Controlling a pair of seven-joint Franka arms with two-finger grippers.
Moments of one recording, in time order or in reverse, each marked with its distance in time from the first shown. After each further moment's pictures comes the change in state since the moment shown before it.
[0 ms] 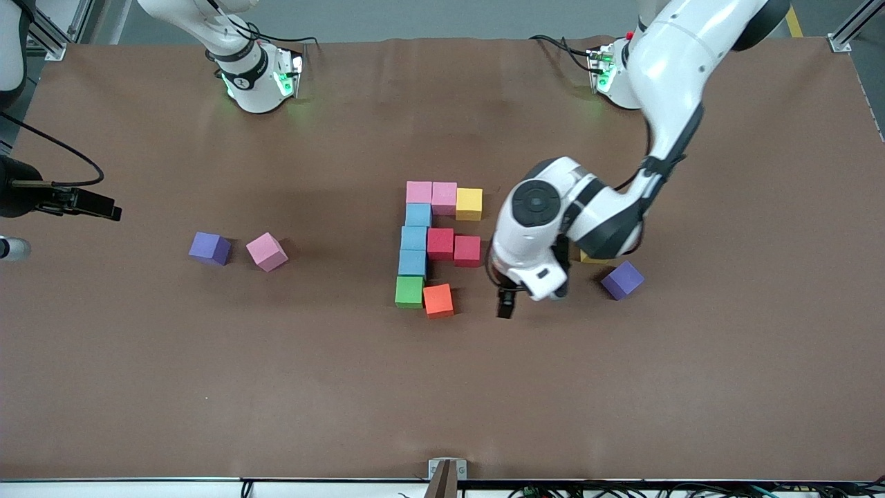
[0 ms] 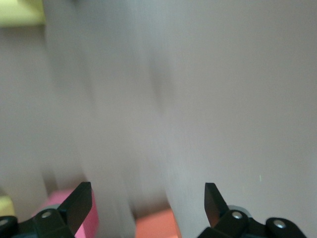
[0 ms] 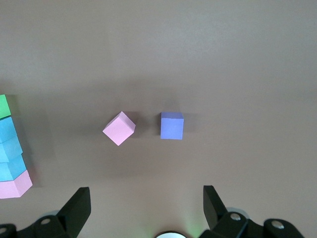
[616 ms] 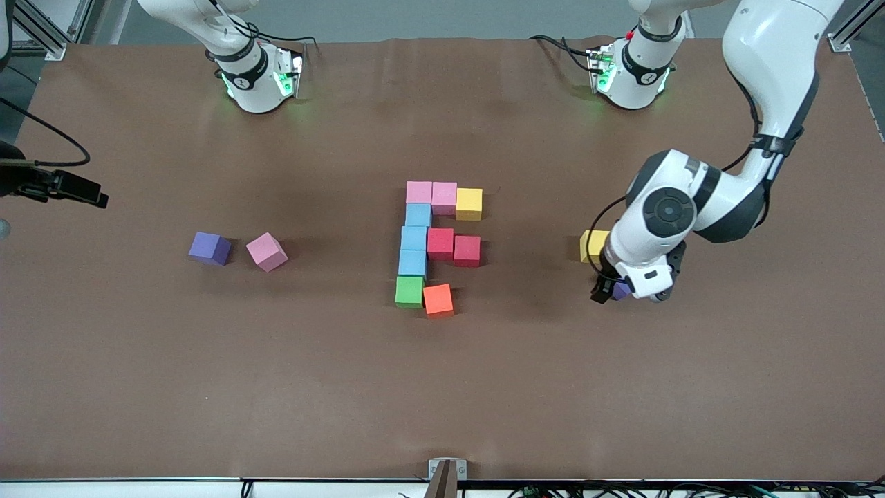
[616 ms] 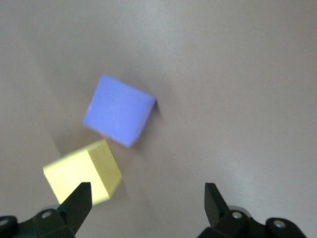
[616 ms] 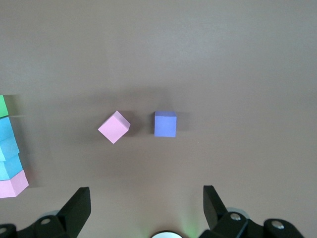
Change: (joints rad) left arm 0.434 -0.178 -0.147 -0.374 -0.009 0.055 0.558; right arm -0.003 -0.096 -0.001 -0.071 -0.037 0.011 0.000
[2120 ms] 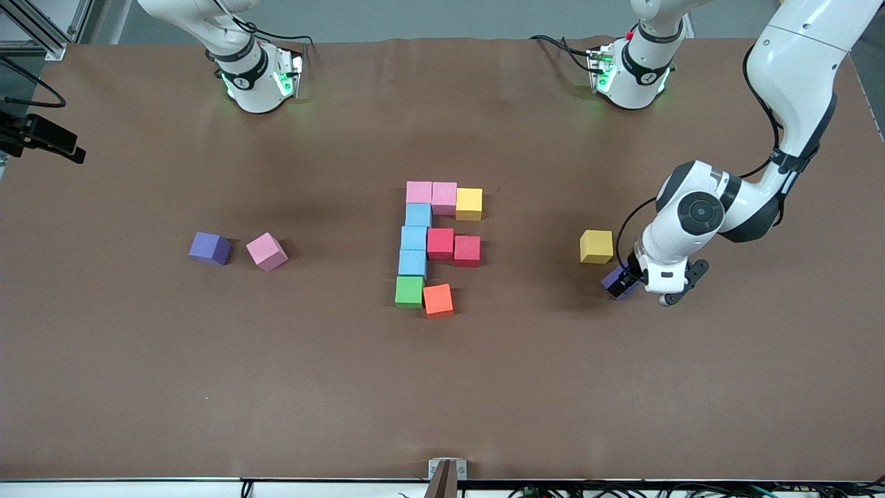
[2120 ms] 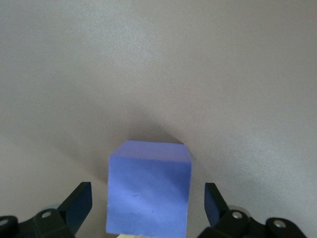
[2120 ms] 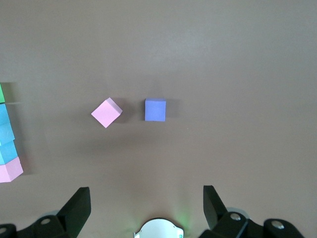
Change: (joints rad) left arm 0.154 0.062 -0.003 -0.173 0.161 0.250 0.308; right arm 0.000 -0.151 0.007 -0.092 -0.048 -0.041 0.000
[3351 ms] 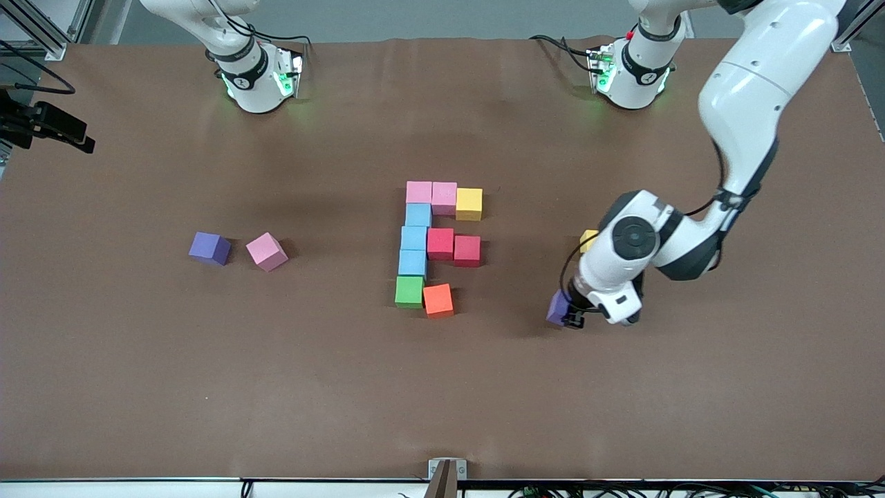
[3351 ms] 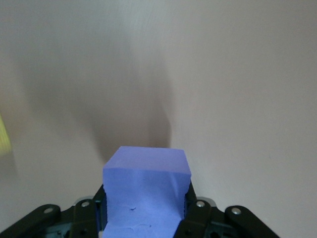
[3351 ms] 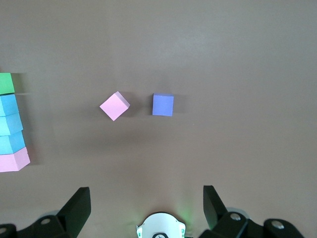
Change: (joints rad) left arm -0.300 0.222 0.015 0.390 0.026 -0.084 -0.822; right arm -0.118 -0.010 0.145 0.018 0.018 -0.025 0.000
